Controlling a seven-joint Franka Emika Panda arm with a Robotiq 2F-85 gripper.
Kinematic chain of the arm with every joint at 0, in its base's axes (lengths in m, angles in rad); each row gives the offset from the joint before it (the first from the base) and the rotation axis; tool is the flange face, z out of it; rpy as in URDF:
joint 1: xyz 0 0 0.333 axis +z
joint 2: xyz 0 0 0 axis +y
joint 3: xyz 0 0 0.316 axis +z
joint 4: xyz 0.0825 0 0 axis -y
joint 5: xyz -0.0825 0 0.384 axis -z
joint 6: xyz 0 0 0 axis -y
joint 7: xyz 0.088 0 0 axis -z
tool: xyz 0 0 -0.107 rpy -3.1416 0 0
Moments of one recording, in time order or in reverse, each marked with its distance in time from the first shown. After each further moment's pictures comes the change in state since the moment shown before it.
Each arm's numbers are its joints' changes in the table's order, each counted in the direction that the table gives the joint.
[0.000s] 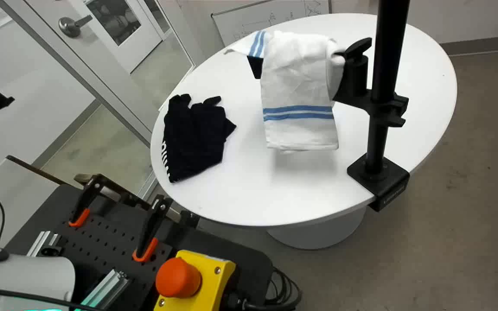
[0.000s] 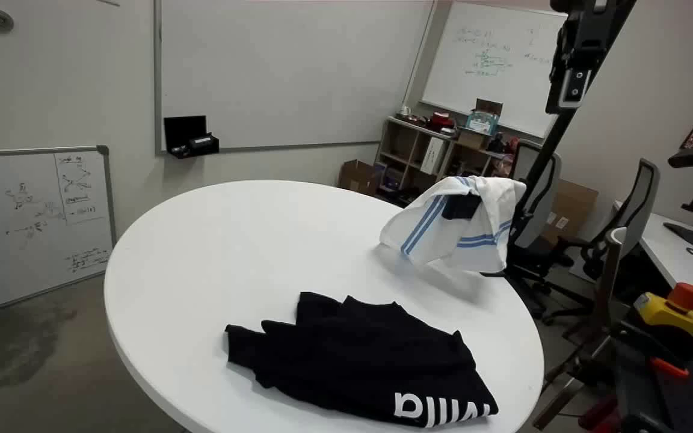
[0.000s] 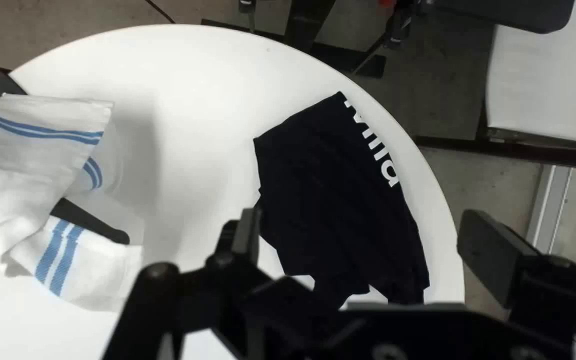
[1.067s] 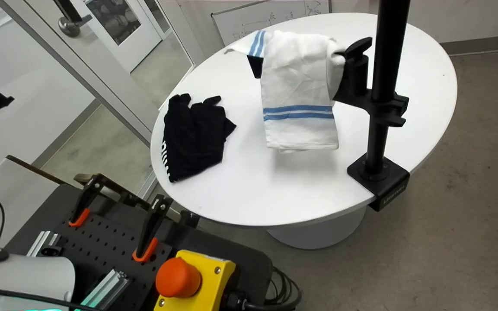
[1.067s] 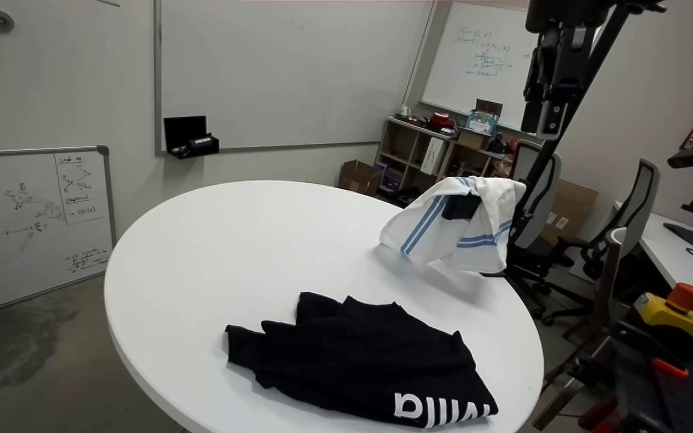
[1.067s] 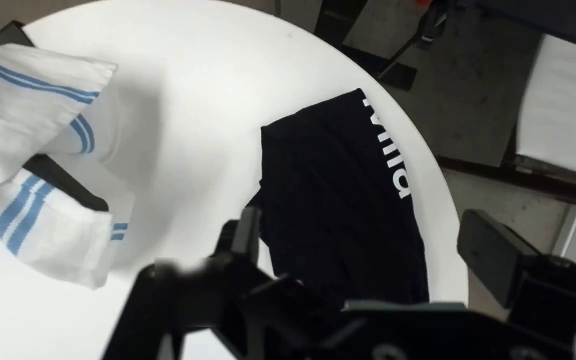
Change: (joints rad) arm 0.028 0.068 0.056 -0.026 0.068 0.095 -0.013
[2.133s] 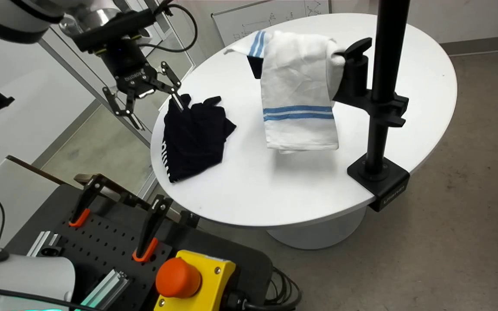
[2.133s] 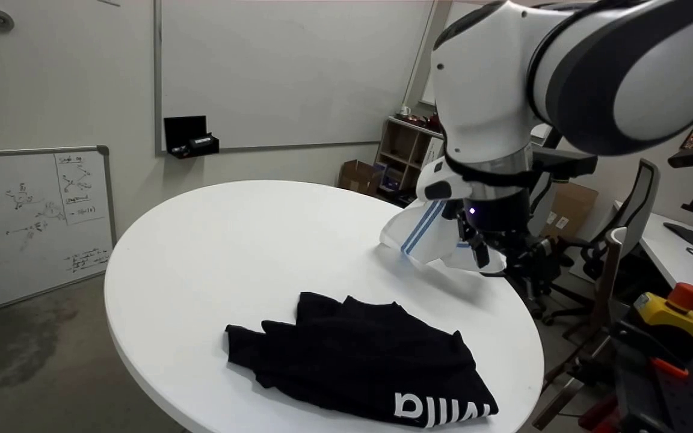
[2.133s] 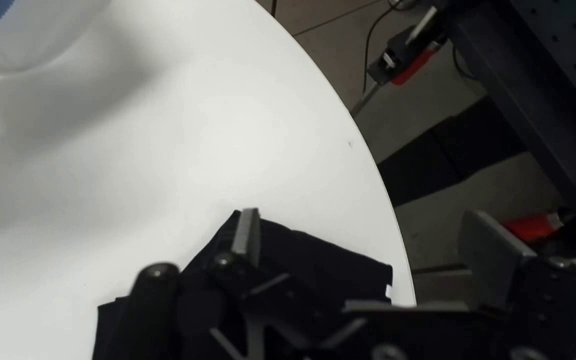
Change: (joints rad) arm 0.032 0.492 0.060 -0.025 0.400 0.167 -0.322
